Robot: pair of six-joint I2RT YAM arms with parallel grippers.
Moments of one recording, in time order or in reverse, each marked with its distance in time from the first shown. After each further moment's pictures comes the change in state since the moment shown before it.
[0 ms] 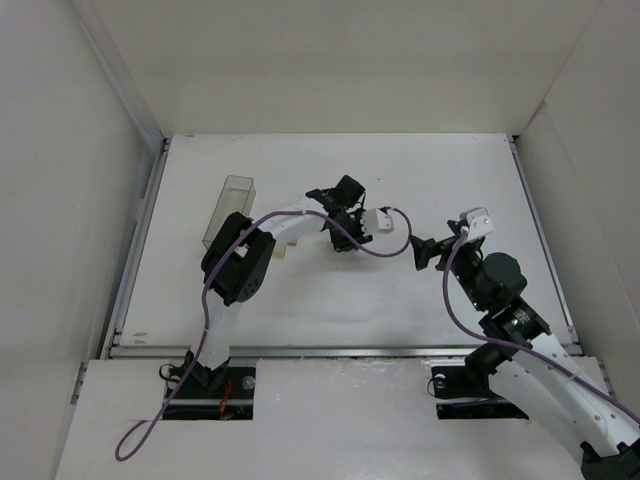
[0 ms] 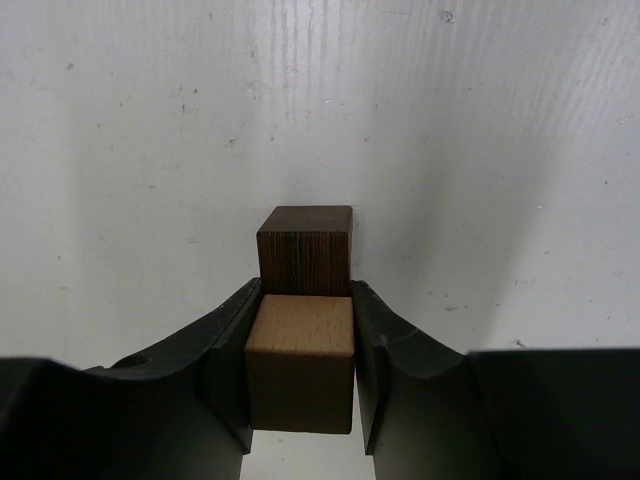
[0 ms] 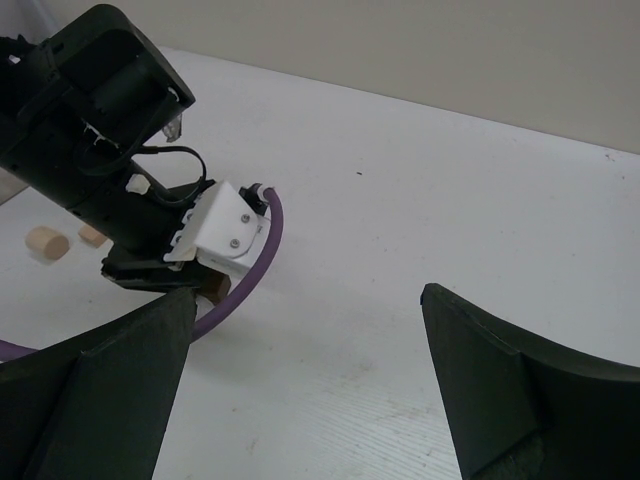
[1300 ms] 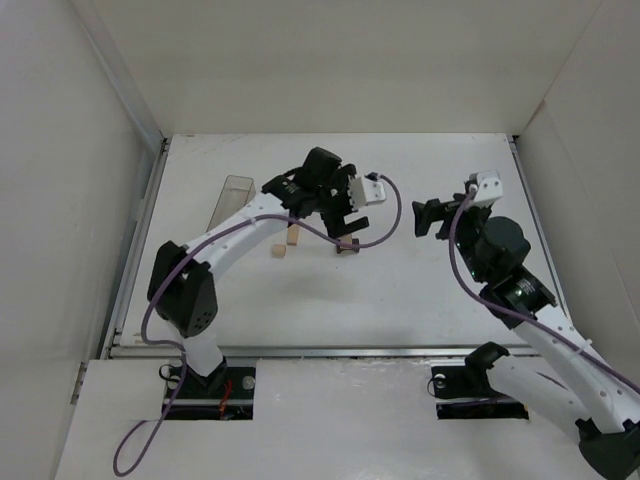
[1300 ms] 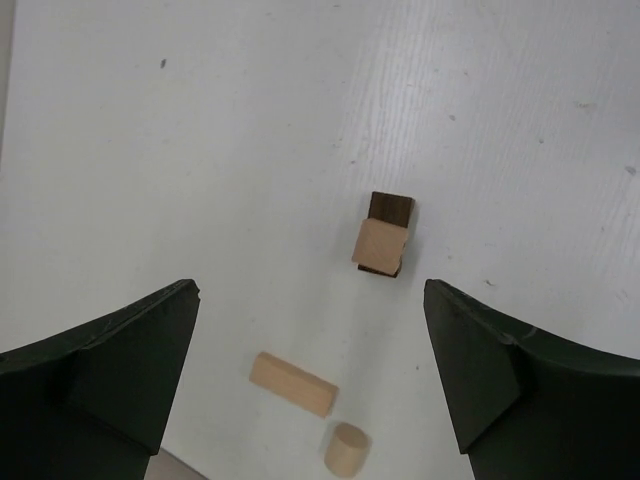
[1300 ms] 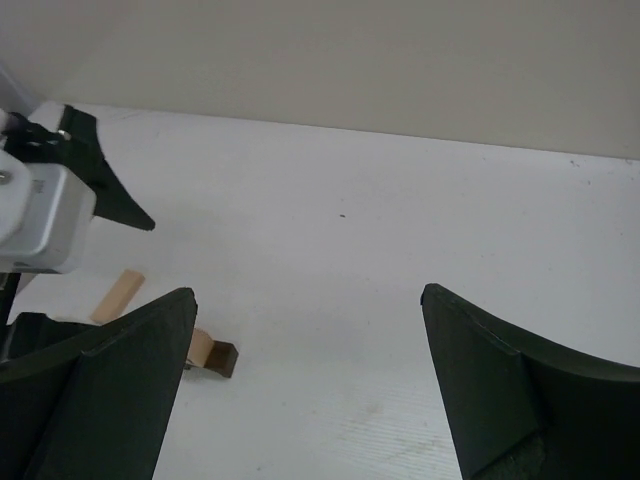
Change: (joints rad) left arm 0.031 -0.362 -0.059 0.019 0.063 -0.011; right arm 0.000 0.199 0.280 -0.091 0.125 0.082
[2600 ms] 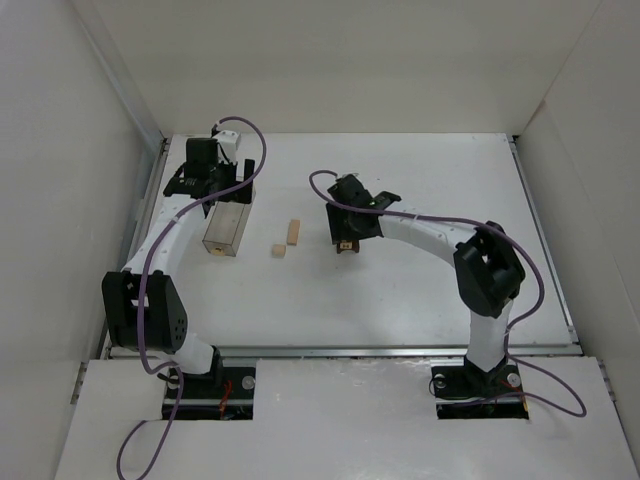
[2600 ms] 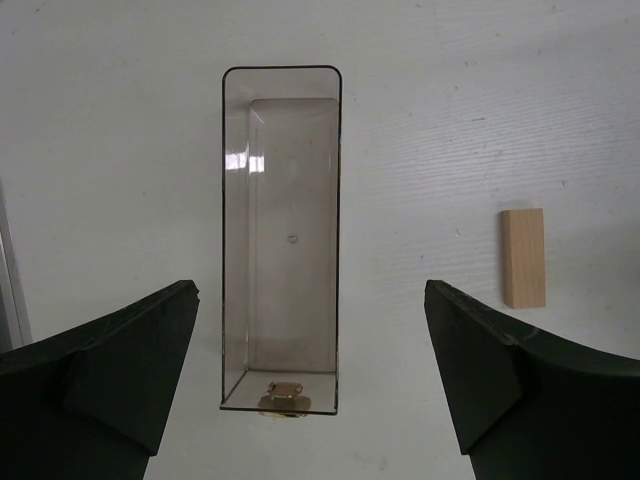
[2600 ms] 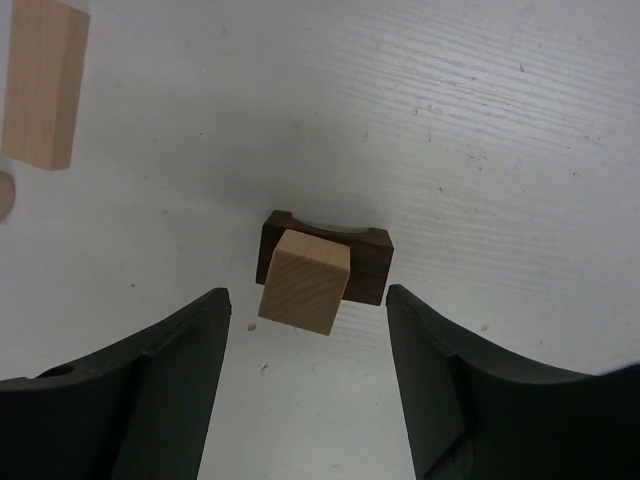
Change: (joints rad) left arm 0.599 -0.229 -0.245 0.093 -0.299 -0.605; right arm 0.187 1.156 0.705 -0.526 -0.061 0.383
